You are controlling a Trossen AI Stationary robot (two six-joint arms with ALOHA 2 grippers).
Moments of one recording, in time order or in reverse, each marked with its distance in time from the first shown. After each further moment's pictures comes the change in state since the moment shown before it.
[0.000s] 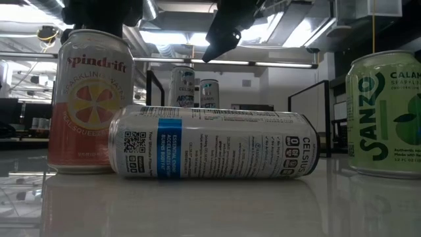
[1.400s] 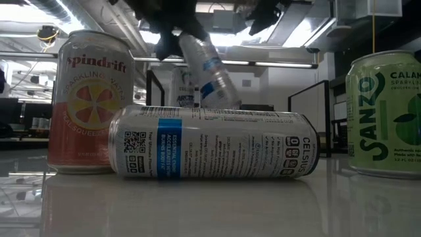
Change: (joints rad) left arm 0.418 0.001 0.000 0.606 0.397 0.726; right arm -0.179 -0.299 -0.001 -0.267 0.006 -0.053
